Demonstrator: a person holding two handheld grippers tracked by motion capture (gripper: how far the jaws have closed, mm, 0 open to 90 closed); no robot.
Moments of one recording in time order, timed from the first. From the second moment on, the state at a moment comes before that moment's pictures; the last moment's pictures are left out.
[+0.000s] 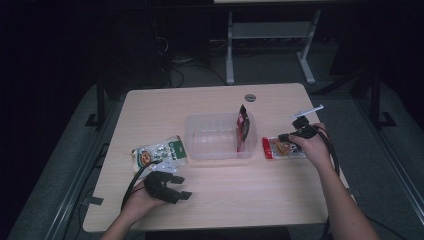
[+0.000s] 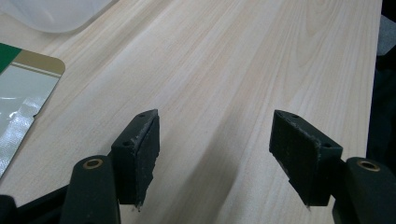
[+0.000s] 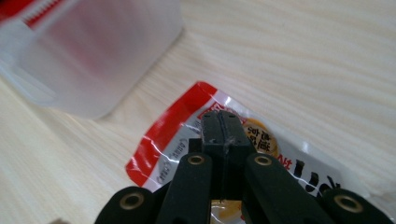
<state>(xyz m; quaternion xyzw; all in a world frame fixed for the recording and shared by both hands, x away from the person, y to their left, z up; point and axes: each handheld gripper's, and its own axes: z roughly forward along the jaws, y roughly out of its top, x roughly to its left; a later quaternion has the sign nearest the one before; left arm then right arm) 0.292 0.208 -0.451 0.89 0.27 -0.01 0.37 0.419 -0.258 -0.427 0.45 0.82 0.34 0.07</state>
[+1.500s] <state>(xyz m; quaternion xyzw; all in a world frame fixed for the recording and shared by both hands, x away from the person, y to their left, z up) 0.294 0.201 -0.453 0.89 0.26 -0.02 0.36 0.388 -0.201 -0.451 0.37 0.90 0.24 0.03</state>
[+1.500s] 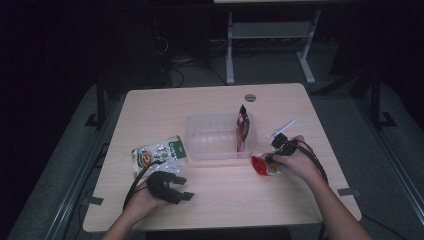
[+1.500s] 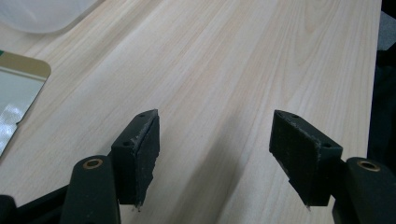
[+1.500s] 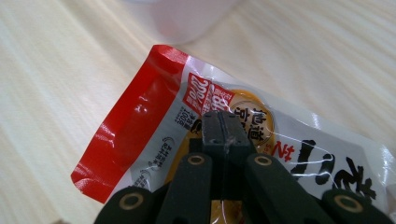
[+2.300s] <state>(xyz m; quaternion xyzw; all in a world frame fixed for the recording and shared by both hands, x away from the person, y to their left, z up) 0.304 0.185 -0.450 0.89 0.24 -0.03 0.38 0.345 -0.116 -0.453 0.27 0.92 0.29 0.00</state>
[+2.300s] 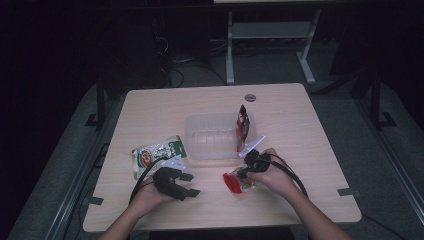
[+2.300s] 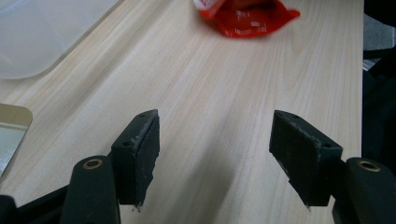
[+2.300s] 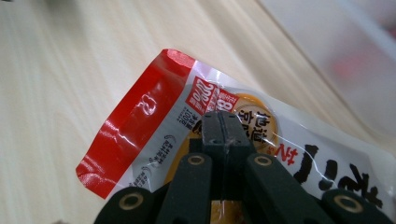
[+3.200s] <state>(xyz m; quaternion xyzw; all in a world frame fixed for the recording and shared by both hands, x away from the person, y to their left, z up) 0.298 0.145 -0.422 0.89 0.18 -0.04 0.41 0.328 -0.163 -0.421 0.30 0.88 0.36 0.00</state>
